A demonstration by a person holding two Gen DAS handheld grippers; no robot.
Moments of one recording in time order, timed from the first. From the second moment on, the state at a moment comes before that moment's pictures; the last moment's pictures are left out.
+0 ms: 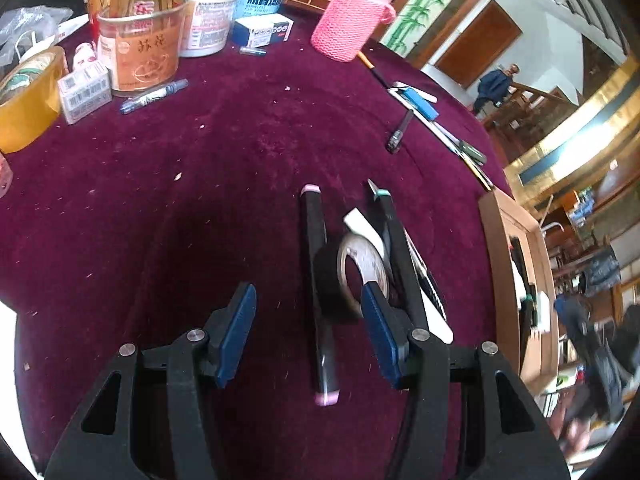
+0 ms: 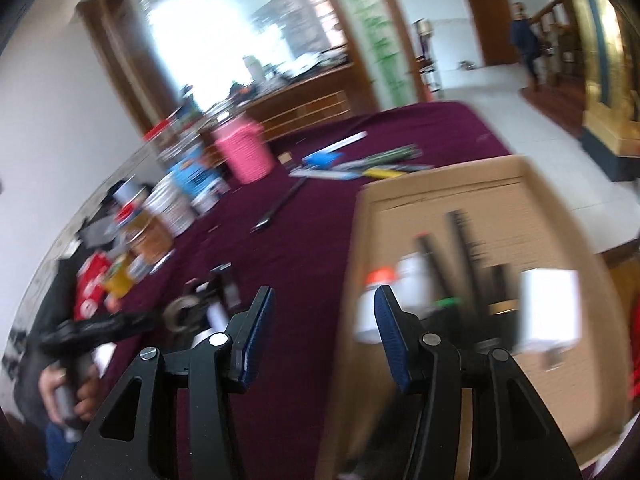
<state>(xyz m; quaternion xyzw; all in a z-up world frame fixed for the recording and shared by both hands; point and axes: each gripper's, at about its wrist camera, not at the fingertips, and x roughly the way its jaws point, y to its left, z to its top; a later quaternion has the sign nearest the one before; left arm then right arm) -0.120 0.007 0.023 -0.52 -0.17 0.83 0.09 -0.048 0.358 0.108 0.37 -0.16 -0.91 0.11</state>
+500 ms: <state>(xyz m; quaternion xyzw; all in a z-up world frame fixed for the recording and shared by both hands) -0.121 -0.017 0.006 -0.53 -0.13 0.83 0.07 -0.066 0.267 0.069 0.42 -0.16 -0.87 0.20</state>
